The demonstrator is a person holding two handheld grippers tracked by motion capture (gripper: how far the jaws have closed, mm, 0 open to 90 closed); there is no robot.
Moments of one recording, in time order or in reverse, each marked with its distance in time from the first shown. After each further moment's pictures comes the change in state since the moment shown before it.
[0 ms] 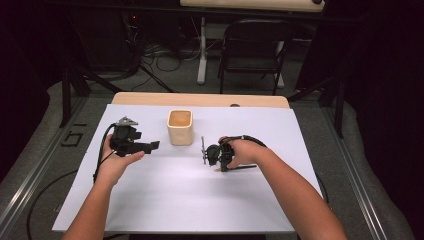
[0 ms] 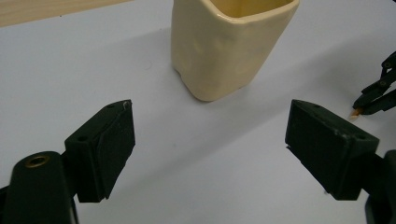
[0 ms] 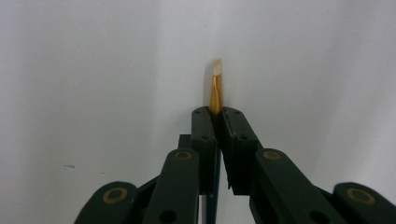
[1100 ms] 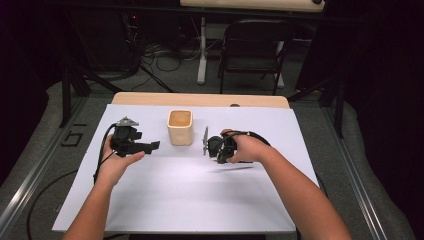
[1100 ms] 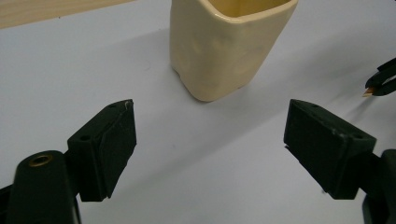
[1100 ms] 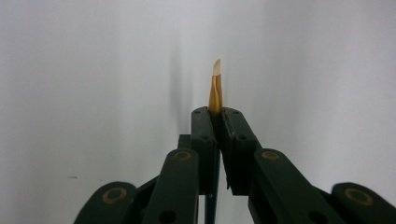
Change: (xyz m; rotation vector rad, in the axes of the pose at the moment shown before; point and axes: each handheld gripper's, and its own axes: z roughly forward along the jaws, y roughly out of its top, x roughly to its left) left arm -0.001 0.000 0.001 -0.002 0.001 0.011; right arm -0.001 -0.006 -0.033 -0.141 -0.096 0.071
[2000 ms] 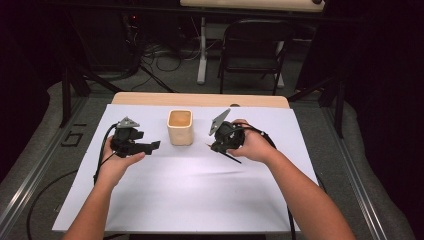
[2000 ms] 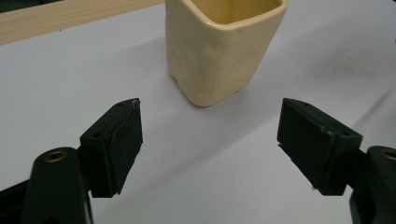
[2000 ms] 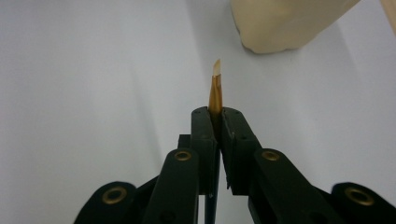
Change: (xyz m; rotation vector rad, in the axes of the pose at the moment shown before) left arm -0.005 0.000 -0.002 -0.027 0.003 0.040; right arm -0.002 -0.019 -0.043 -0.394 -0.083 0.278
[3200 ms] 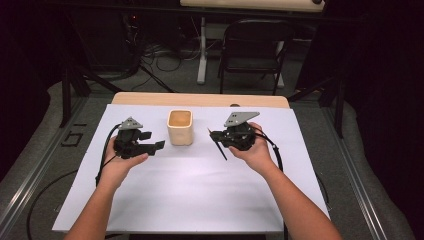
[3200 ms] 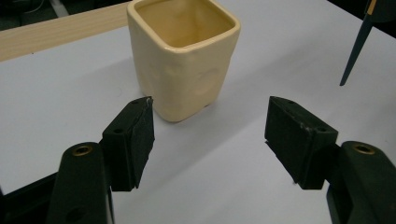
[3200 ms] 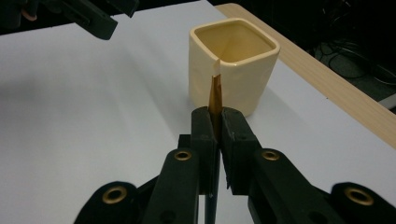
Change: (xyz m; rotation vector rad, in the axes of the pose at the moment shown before) left arm -0.019 0.005 -0.006 -0.056 -0.065 0.037; right arm 0.009 -0.022 -0.022 -0.434 -0.148 0.240
